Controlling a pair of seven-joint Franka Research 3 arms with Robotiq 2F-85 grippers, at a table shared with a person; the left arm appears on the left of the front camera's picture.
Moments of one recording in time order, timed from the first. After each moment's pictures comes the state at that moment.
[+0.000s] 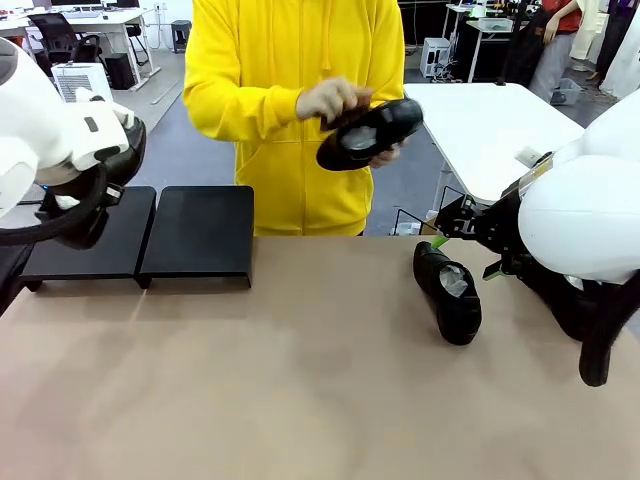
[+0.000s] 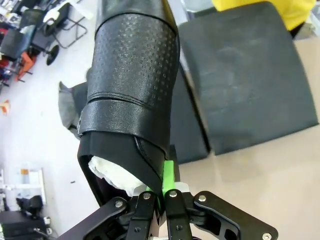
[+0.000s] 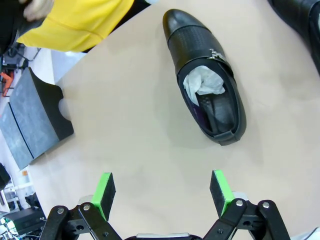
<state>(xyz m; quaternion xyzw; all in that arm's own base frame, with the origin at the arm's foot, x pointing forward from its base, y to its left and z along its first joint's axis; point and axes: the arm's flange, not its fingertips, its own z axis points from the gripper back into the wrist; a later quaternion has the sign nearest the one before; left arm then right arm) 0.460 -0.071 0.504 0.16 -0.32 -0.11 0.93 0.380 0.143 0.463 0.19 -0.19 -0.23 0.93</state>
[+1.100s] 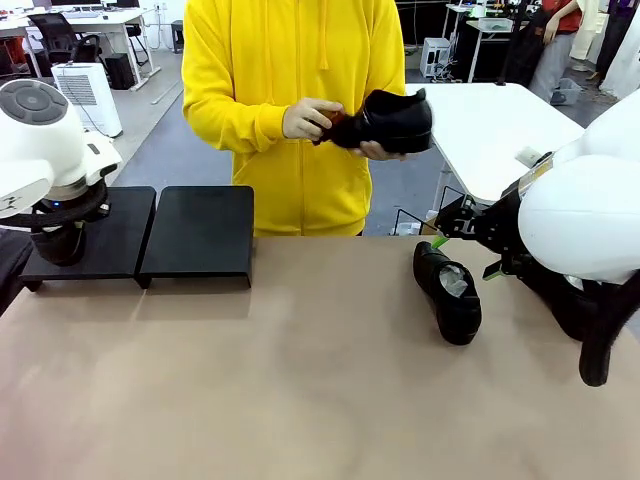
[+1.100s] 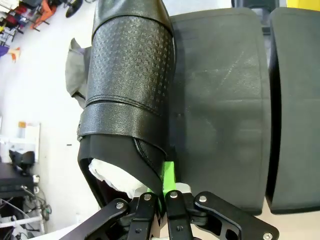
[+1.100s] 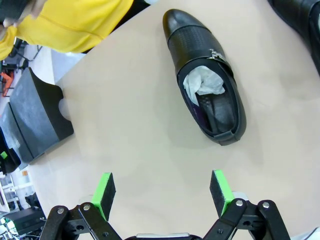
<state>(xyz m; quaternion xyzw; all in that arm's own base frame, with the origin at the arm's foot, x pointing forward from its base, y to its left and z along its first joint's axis) 0.553 -0.007 0.420 0.19 -0.26 0.02 0.95 0.380 0.143 0.463 0.19 -0.19 -0.23 0.93</state>
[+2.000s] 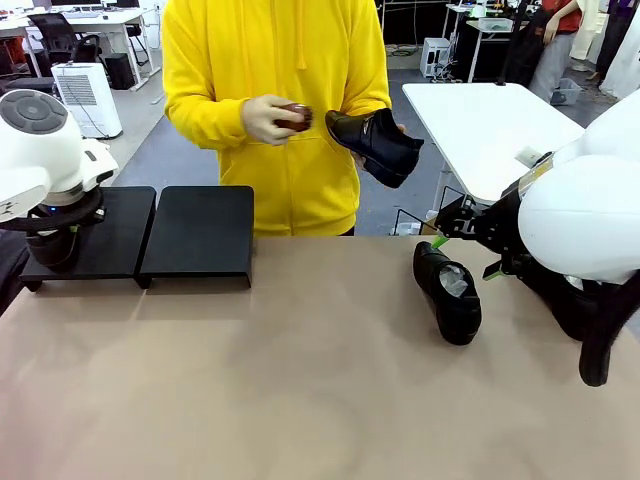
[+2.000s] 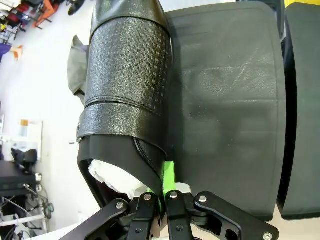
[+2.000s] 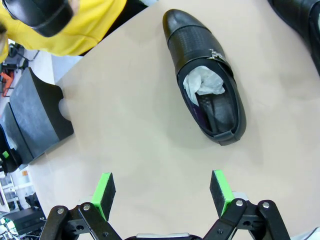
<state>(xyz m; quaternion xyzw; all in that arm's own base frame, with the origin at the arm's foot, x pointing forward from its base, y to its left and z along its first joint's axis) 0.558 0.003 0.411 0.20 -0.26 0.02 0.95 0.380 0.143 0.463 0.19 -0.19 -0.23 0.93</state>
